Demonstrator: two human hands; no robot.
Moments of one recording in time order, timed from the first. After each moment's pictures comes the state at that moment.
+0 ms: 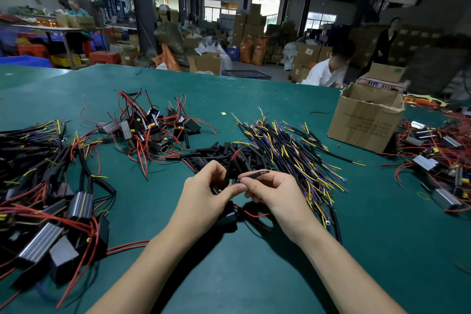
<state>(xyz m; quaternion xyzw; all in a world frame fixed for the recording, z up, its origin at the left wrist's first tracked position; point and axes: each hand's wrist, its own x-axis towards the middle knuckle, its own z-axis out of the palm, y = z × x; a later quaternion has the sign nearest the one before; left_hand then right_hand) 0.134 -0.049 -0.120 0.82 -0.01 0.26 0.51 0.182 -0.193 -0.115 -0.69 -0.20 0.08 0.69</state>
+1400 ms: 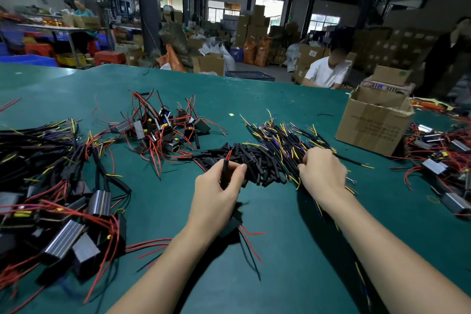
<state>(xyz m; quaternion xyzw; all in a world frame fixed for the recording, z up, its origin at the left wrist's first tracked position) 0.139 -0.049 -0.123 0.77 0.01 0.31 0.56 0.242 -0.213 -0.086 -0.98 0.00 -0.16 0.10</state>
